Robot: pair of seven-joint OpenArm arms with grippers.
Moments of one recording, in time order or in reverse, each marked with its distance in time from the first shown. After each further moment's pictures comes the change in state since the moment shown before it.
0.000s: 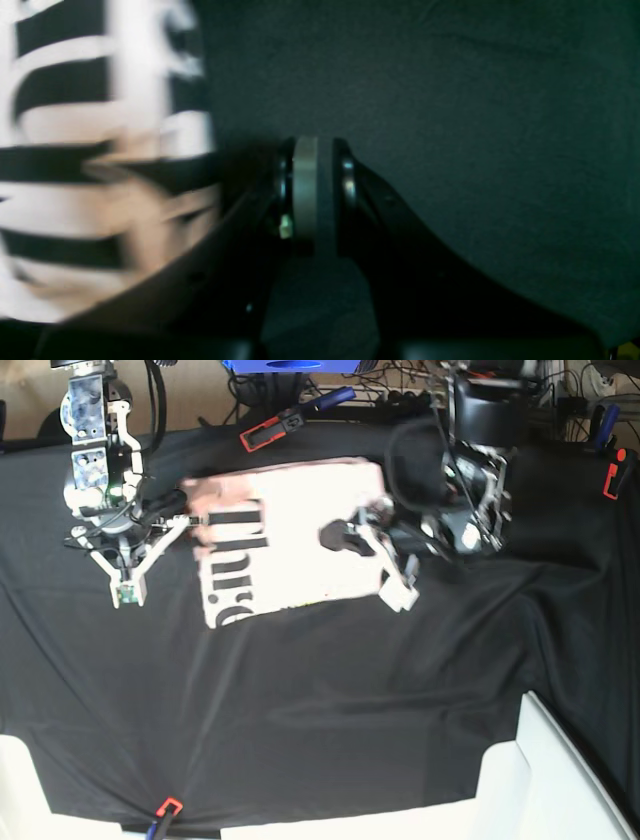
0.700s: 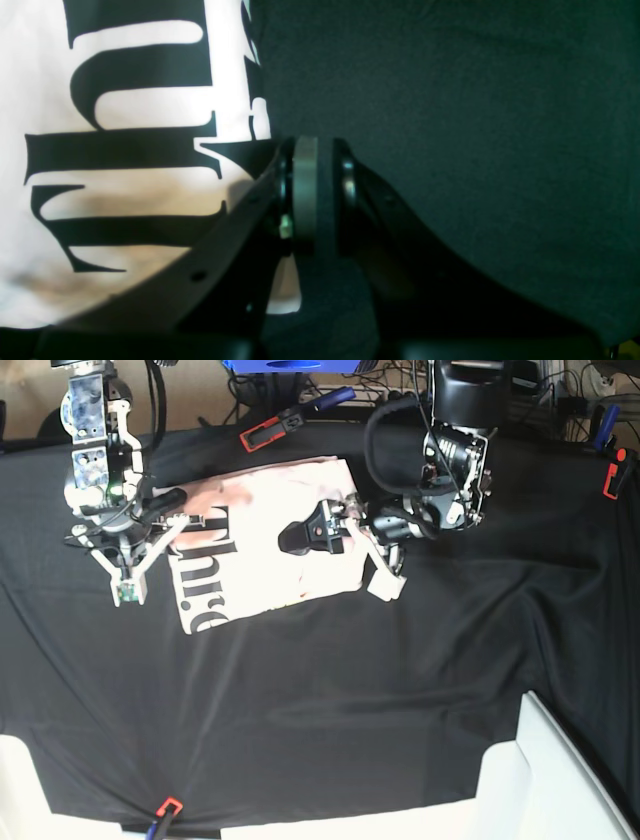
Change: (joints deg) left arm 4.4 4.5 0.0 -2.3 -3.5 -1.5 -9.5; right arm -0.1 0.0 0.0 -0.2 0.0 0.0 0.0
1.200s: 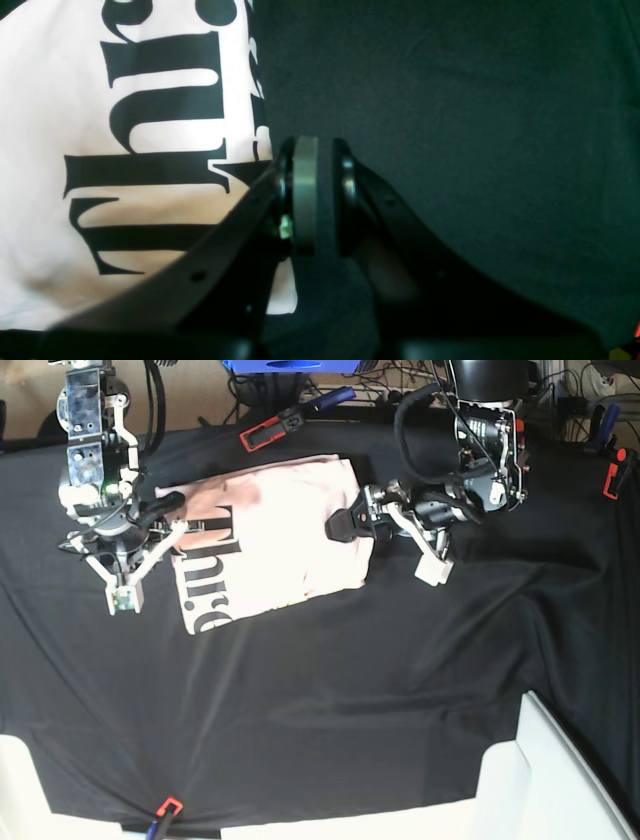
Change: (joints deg) left arm 5.9 -0.6 -11.9 11.1 3.0 -1.7 5.8; right arm -0.8 0.0 0.0 4.7 0.1 0.0 -0.3
